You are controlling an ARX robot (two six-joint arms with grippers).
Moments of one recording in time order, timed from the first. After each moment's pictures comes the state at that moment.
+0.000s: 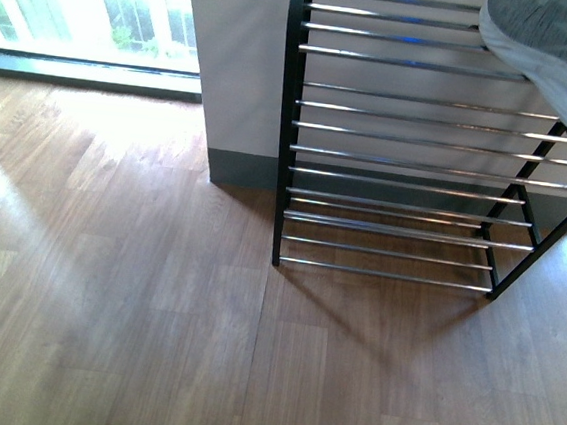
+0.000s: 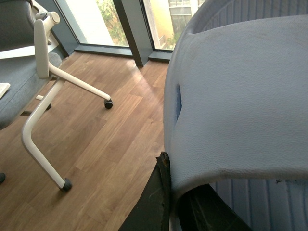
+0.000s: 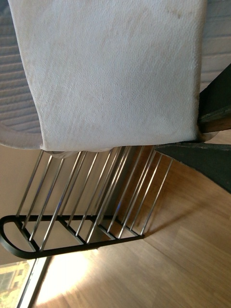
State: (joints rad) left arm 0.03 0.58 0.13 0.17 -0.42 0.09; right arm -0.35 0.62 0.31 0.01 -0.48 -0.45
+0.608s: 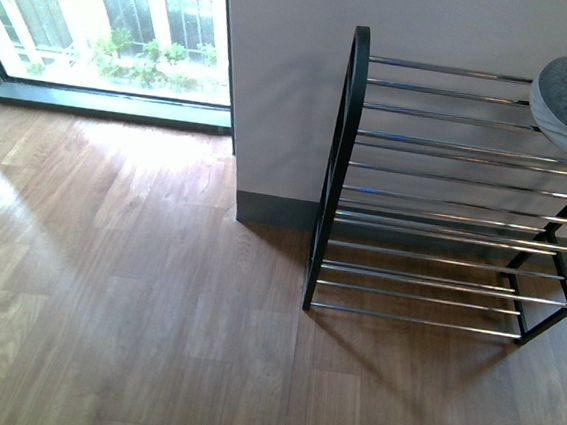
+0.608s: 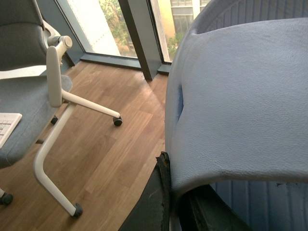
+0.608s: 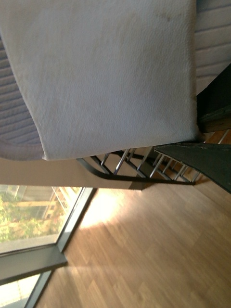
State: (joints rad) left arm 0.03 0.58 0.13 0.17 -0.42 0.09; right arm -0.26 0.75 0.32 0.18 -0.68 -0.36
